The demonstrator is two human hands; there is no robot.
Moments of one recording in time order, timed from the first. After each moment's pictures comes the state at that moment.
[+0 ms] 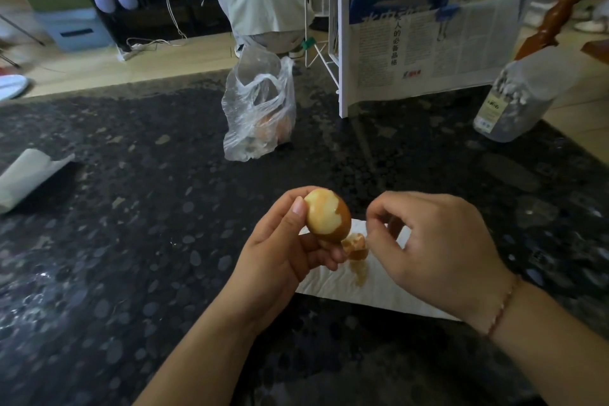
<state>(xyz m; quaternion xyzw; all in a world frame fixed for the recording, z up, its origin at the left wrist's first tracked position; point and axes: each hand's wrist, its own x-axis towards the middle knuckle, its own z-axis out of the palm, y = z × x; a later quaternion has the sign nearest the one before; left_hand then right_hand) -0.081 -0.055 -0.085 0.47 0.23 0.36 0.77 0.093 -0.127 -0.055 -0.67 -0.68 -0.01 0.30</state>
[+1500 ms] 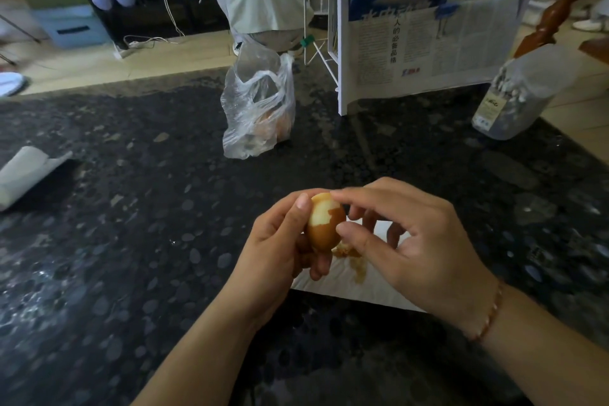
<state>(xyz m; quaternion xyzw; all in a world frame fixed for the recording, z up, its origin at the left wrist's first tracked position) -0.081 -0.057 -0.080 0.54 0.29 0.33 0.72 0.083 -0.125 -0.058 -0.56 -0.69 0.10 0.44</state>
